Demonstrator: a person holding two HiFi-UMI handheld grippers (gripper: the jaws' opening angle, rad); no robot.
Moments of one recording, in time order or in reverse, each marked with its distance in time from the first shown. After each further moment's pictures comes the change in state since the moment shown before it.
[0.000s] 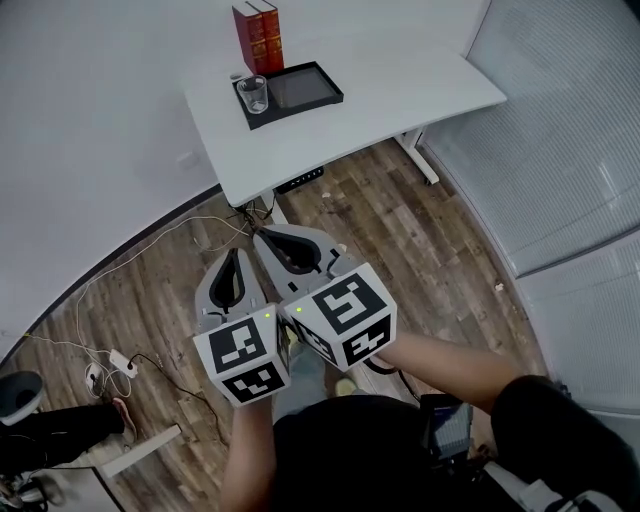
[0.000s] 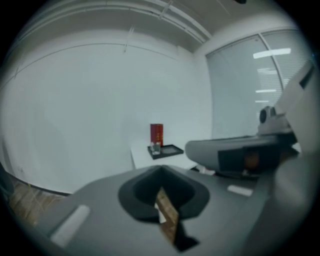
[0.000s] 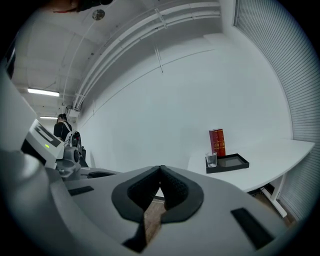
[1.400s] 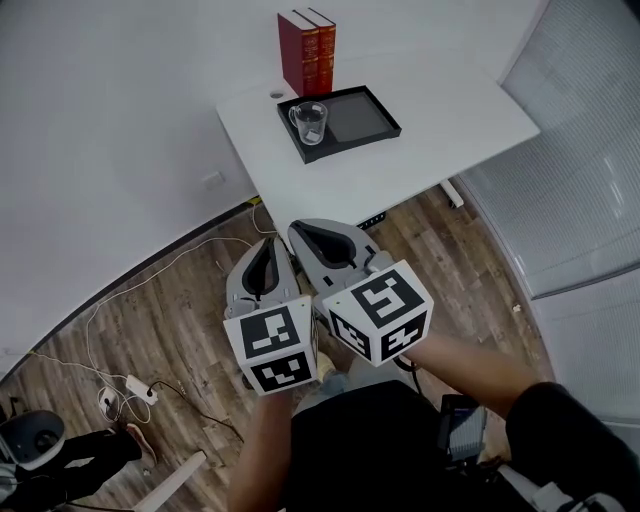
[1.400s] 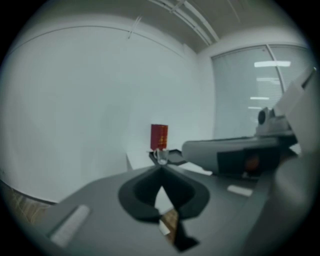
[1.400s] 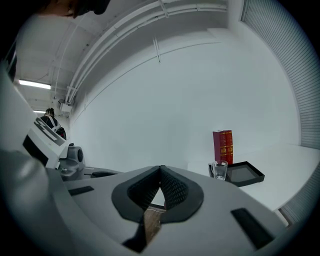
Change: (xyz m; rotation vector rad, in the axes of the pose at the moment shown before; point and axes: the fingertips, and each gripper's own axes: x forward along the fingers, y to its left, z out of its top) left arm 0.130 0.102 0.044 -0.022 -0.008 -0.127; right arm 0.163 -0.031 0.036 -0.031 0.013 -0.067
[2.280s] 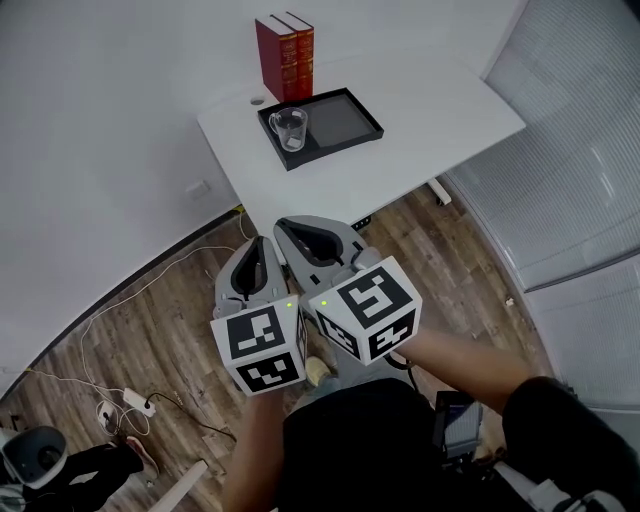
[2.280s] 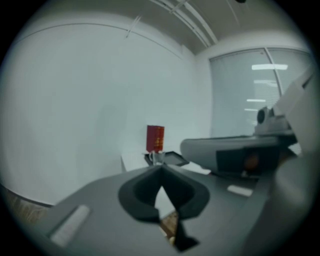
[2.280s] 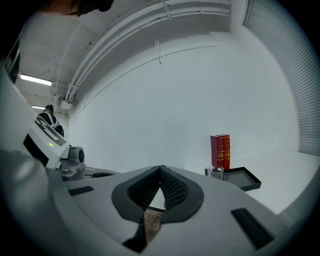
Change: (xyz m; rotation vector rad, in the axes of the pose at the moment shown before) left arm 0.020 -0.008 0.012 0.006 -0.016 -0.040; right arm 0.006 -0.019 0.012 -0.032 -0.019 -0.021
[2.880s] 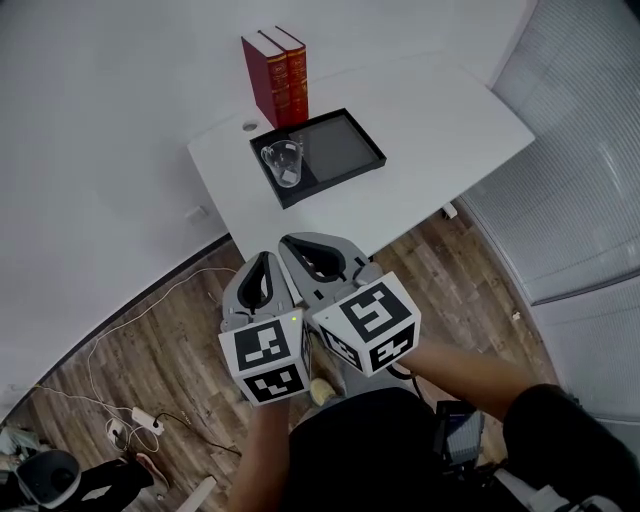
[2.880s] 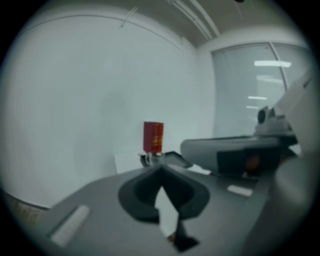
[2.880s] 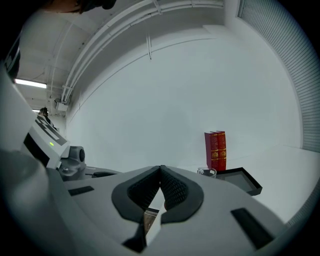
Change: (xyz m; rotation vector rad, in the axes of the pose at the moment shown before) left arm 0.090 -0.011 0.017 0.007 0.041 -0.007; right arm 0.044 -0.081 0.001 0.033 0.022 -0.004
